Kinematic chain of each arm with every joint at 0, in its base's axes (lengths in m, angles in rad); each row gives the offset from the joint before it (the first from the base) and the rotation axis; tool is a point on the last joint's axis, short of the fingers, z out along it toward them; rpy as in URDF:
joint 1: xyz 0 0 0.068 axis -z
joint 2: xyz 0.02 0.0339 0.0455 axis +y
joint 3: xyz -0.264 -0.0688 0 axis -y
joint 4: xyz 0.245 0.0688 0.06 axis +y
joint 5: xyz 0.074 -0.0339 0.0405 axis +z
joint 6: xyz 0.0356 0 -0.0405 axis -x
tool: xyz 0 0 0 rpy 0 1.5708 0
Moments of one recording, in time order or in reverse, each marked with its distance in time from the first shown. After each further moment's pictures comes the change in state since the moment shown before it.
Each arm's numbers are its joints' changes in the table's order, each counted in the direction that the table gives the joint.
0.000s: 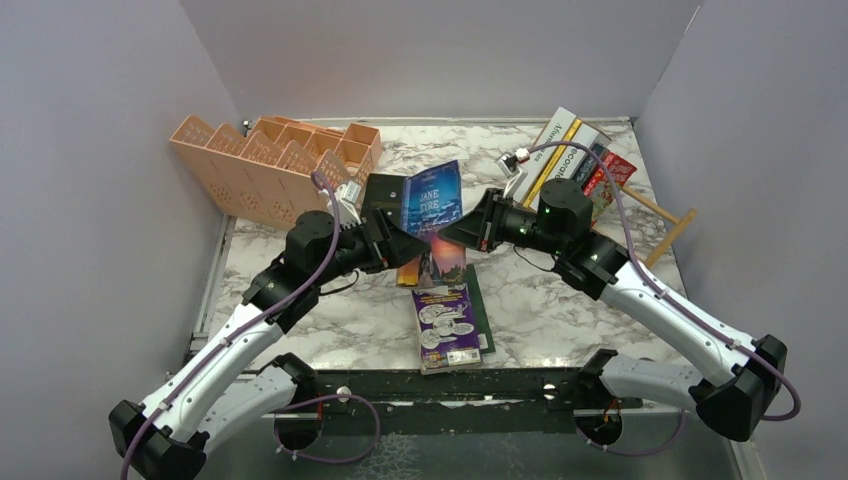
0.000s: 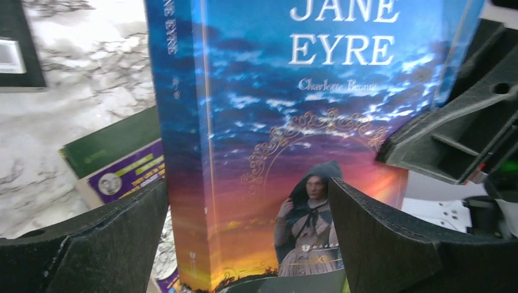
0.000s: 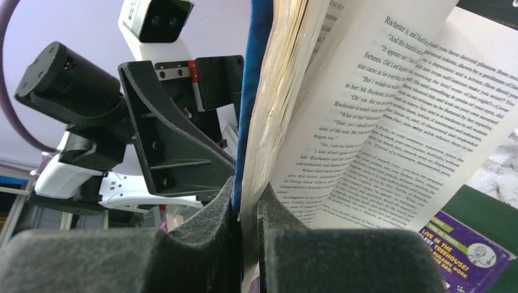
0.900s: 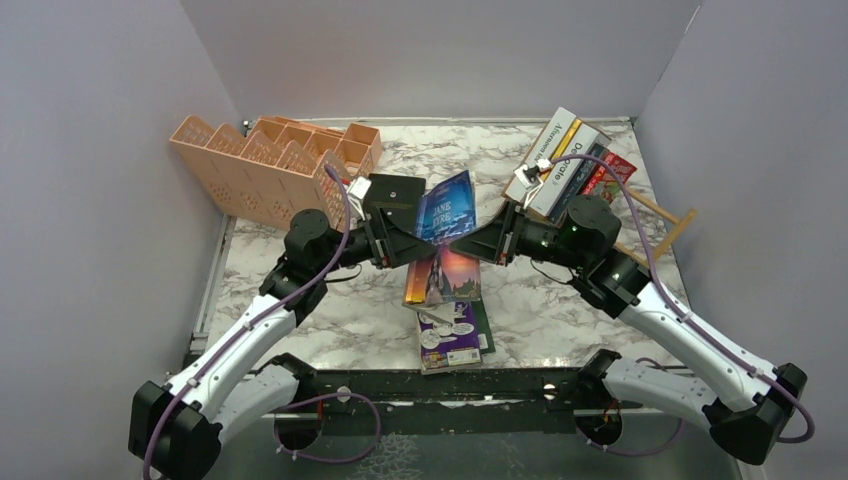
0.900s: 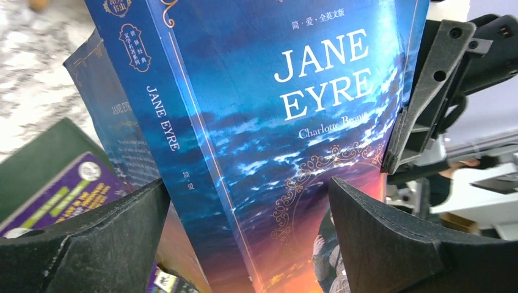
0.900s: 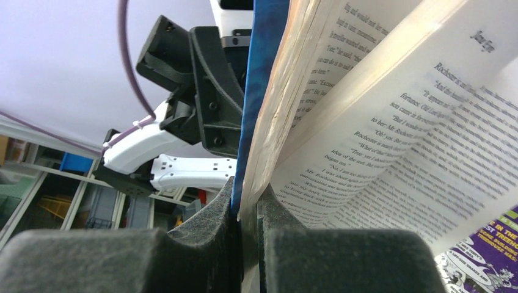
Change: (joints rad) left arm -0.113 0.085 -0.153 -0.470 -0.412 0.084; right arm 0.010 -0.151 -0.097 -0.034 0.080 -0.140
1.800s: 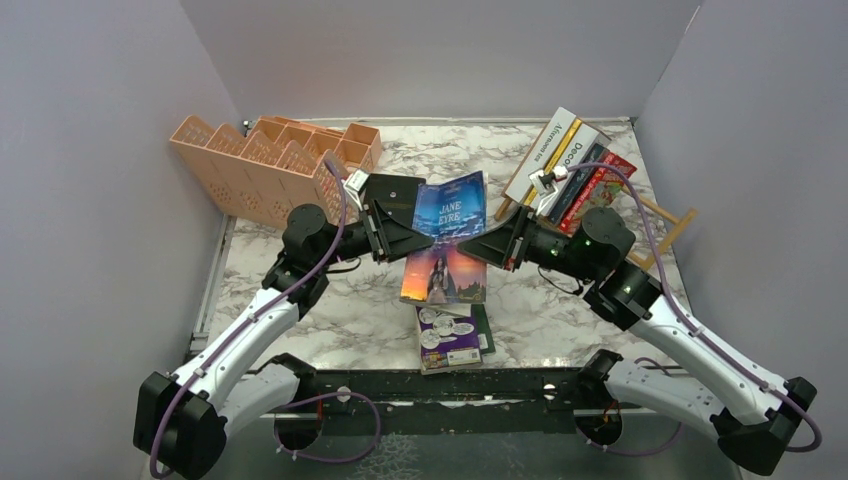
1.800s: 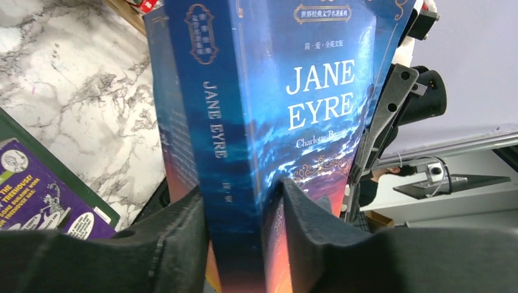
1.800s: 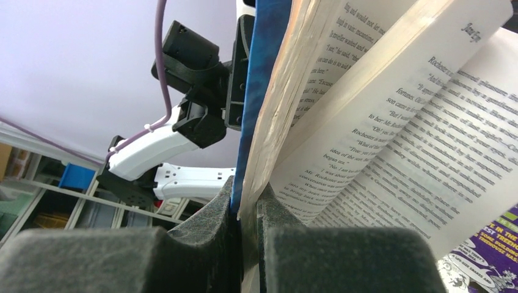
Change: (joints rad) left arm -0.027 0.060 0.010 -0.146 -0.119 0.304; right arm -0.011 -0.085 -0.045 -0.024 -0.086 -0.007
